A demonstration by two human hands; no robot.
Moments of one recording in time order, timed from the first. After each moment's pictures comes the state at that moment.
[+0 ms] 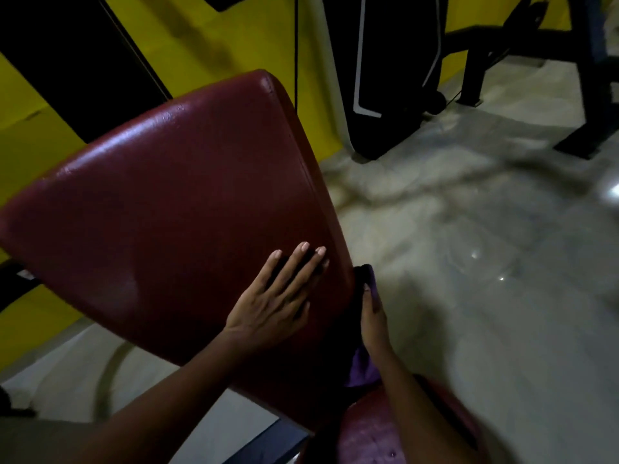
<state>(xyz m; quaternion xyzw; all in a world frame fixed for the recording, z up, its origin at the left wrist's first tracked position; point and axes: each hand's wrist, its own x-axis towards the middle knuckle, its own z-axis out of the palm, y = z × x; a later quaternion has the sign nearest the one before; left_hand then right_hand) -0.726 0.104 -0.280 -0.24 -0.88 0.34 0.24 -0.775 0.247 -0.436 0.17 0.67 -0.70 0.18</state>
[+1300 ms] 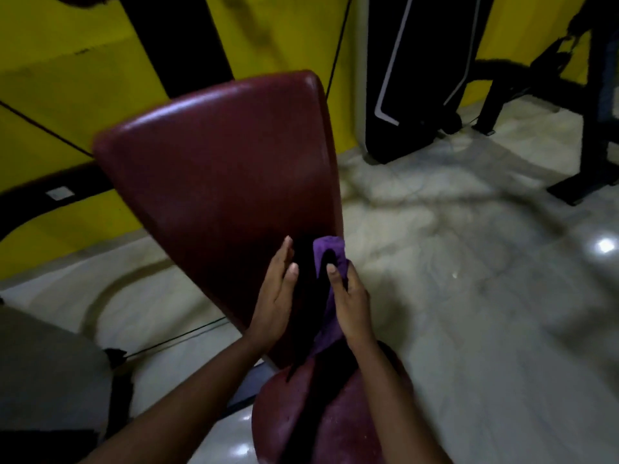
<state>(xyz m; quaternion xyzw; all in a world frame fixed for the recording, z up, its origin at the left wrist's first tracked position) -0.645 0.178 -0.266 0.12 -0.80 -0.56 0.14 -0.694 0.294 -0.298 -0.06 0.75 -0.66 0.10</state>
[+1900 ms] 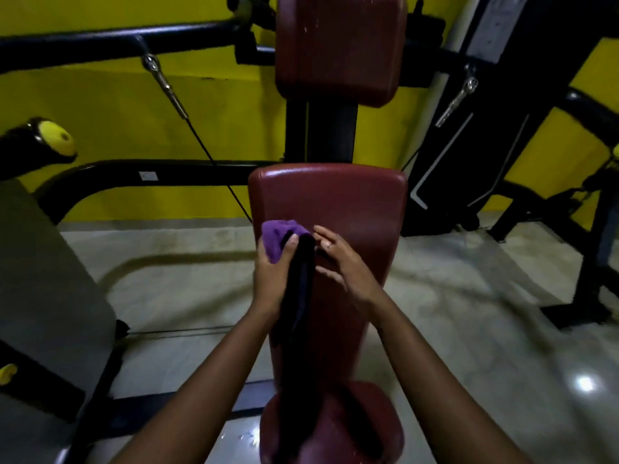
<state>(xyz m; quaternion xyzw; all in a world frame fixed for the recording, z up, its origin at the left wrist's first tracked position) -0.586 0.116 -0.125 0.29 -0.57 -0.68 0.36 -0.659 0.217 -0.095 -0.30 0.67 -0.62 0.30</state>
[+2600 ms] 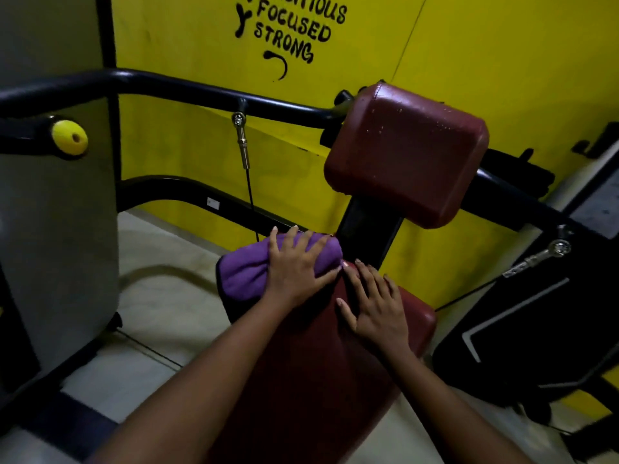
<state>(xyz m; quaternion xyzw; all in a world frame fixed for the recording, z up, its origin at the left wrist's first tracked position) -0.738 0.029 -0.101 0.40 -0.84 0.06 0.37 -0.873 0.155 -0.100 -0.61 0.74 -0.07 -0.26</state>
